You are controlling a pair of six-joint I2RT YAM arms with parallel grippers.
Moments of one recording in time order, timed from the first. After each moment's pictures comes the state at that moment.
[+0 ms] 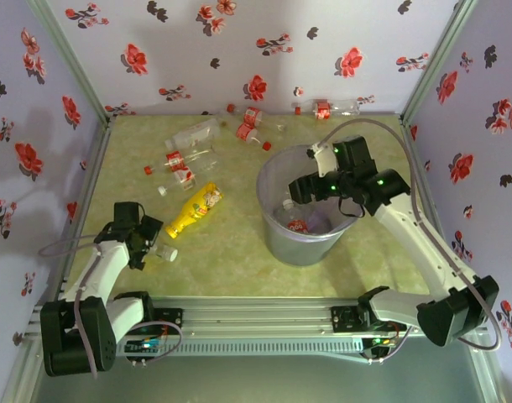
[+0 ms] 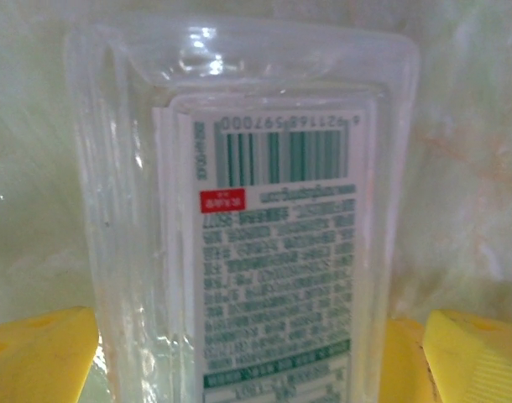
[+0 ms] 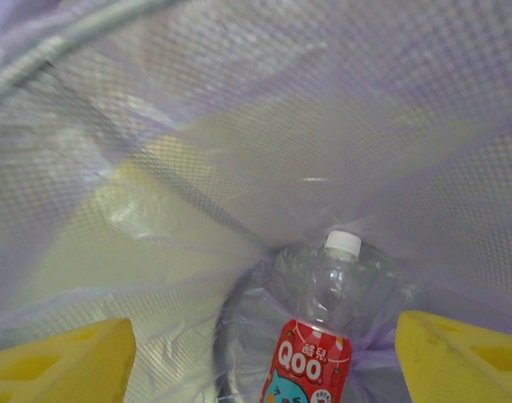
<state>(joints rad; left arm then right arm) 0.04 1.04 0.47 -0.57 -0.01 -1.11 0.45 1.20 1.24 -0.82 -0.32 0.08</state>
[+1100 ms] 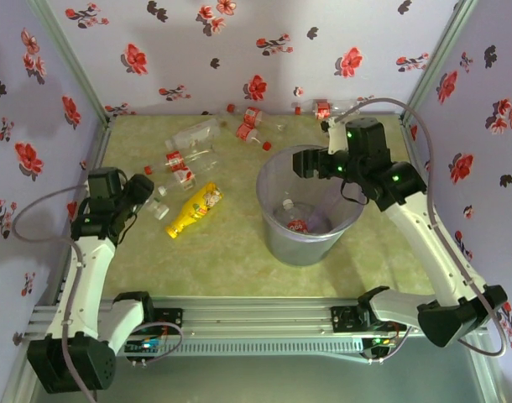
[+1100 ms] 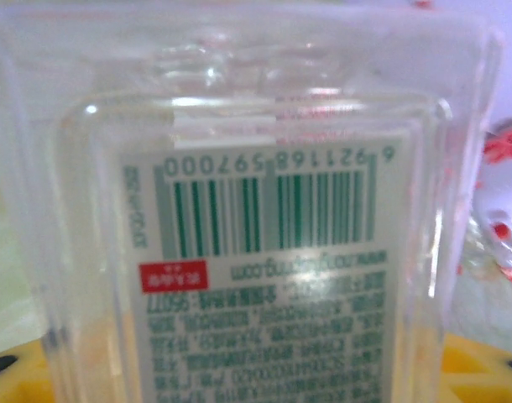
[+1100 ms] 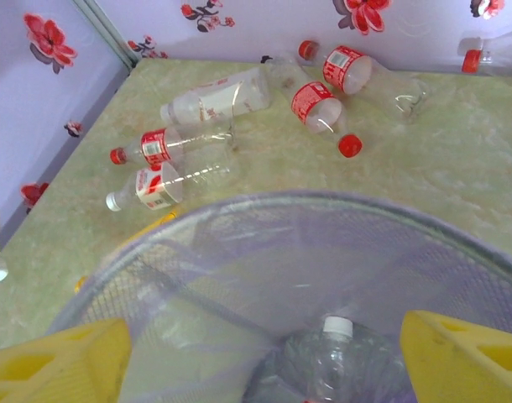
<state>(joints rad) -0.01 0.92 0.87 -0.60 0.06 -0.82 0.46 1.21 1.43 -0.78 -0.22 0.25</state>
